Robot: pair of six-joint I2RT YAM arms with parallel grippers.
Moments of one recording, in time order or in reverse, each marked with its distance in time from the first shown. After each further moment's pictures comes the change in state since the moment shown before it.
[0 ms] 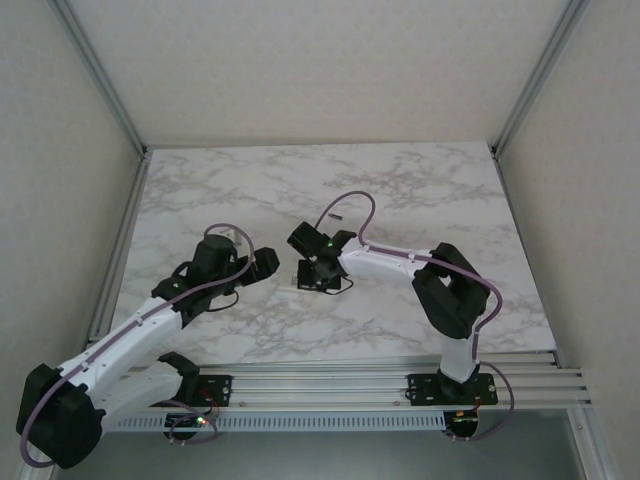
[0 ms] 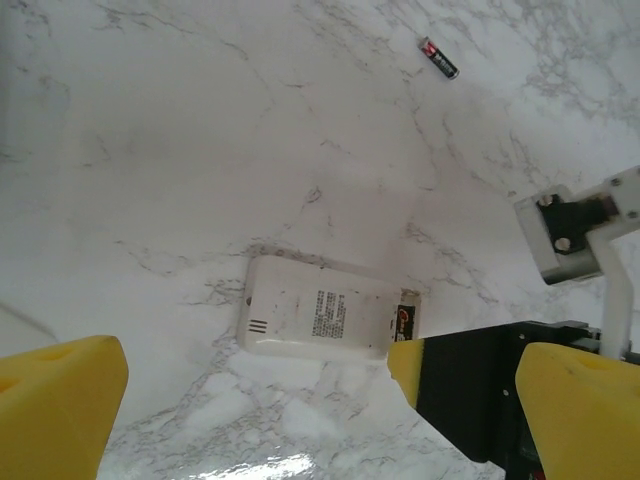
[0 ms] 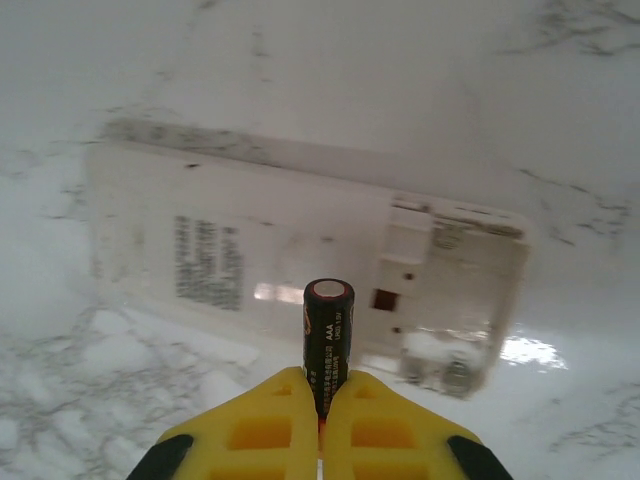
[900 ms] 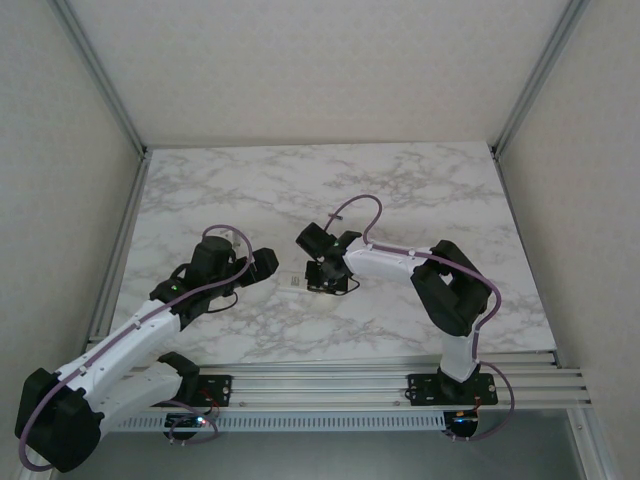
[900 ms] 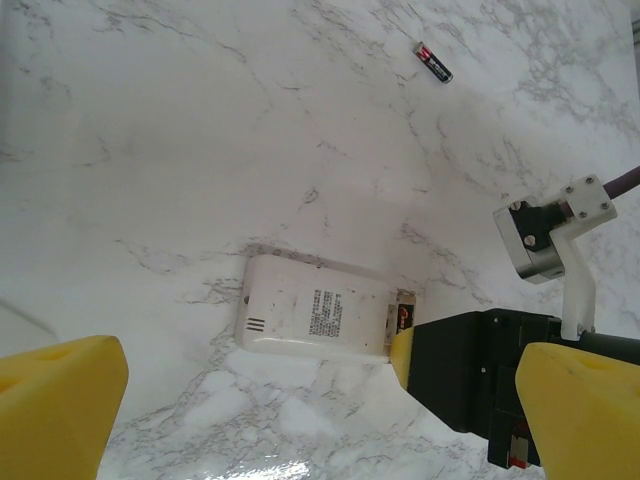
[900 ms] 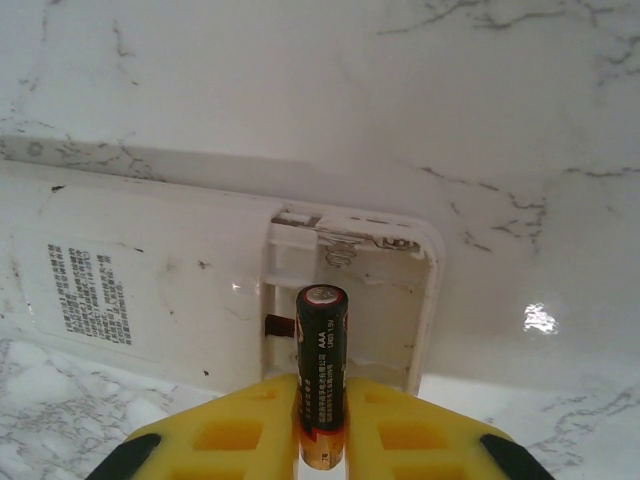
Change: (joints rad) left arm 0.000 -0.015 -0.009 0.002 0.000 -0.005; right arm -0.039 0.004 -0.051 0.014 -0.029 0.021
